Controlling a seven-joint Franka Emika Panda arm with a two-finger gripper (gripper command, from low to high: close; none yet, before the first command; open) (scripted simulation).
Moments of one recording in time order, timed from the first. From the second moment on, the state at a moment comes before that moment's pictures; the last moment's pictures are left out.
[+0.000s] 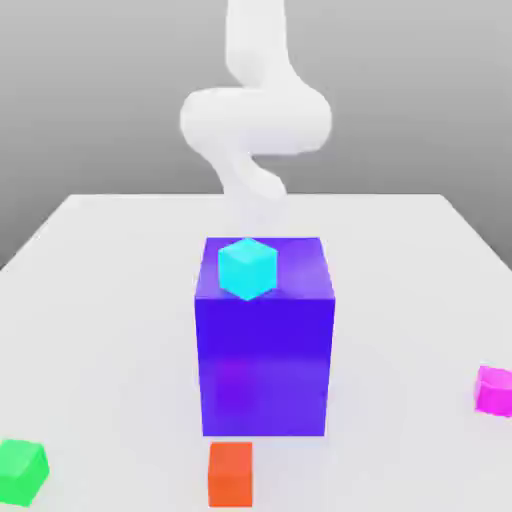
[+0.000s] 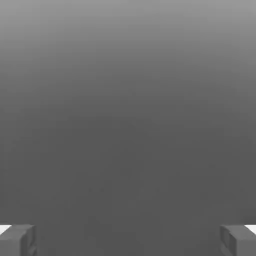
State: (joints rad) arm 0.07 -0.72 -0.01 -2.31 0.04 2.33 0.74
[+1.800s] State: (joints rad) arm 0.55 0.25 0.04 -2.46 -0.03 2.70 0.29
